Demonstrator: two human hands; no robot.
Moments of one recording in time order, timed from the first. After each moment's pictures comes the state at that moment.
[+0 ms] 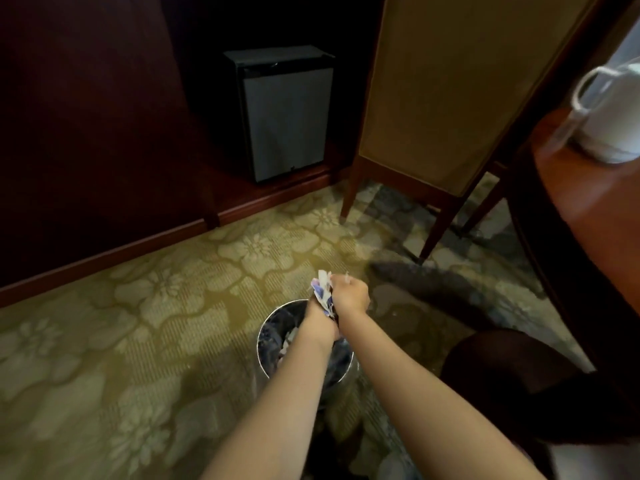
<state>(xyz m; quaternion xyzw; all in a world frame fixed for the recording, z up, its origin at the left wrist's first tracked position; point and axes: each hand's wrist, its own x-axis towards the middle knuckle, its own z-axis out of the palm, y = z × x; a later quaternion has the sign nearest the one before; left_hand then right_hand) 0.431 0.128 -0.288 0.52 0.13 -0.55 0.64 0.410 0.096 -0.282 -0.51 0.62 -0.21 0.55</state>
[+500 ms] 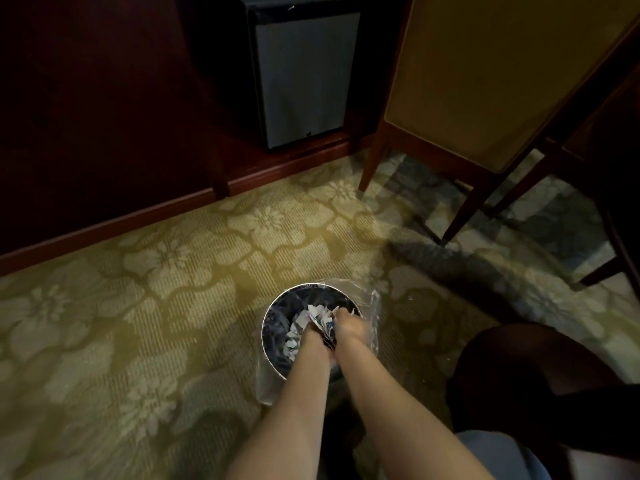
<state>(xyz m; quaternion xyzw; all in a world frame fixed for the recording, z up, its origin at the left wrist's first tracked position) 0.443 0.132 -0.368 0.42 0.35 -0.55 0.63 0.416 0.102 -0.375 -0.39 0.71 -0.10 0.58</state>
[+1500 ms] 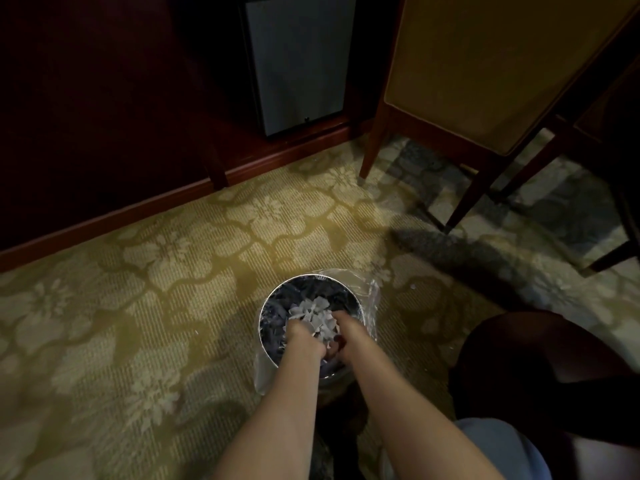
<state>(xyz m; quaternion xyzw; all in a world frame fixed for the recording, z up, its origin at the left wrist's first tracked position) 0.445 0.131 -0.394 0.46 0.40 -0.48 0.62 0.398 0.087 -0.419 -0.29 0.64 -0.01 0.71</state>
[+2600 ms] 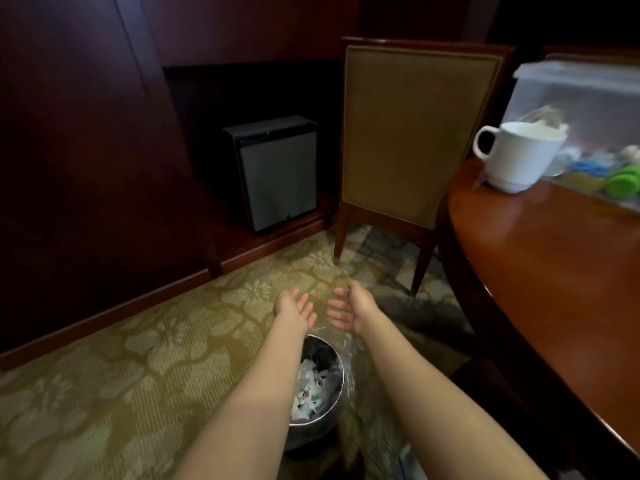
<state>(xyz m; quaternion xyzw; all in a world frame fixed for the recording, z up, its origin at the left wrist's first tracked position) 0.429 0.136 -0.219 0.53 0.17 -0.46 0.70 0.353 0.074 -0.222 -0.40 0.51 -0.15 0.75</state>
